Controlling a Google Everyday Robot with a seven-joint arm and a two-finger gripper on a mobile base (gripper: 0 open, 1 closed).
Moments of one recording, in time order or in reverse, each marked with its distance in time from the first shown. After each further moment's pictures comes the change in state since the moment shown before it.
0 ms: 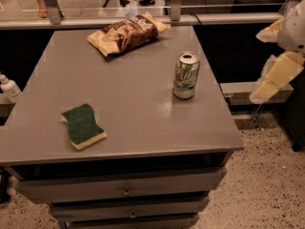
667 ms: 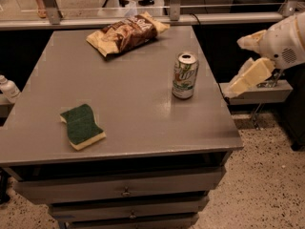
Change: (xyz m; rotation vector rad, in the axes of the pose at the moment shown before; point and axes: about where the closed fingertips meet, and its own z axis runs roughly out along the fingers) arm -0.027 -0.027 0.054 -0.033 -0.336 0.084
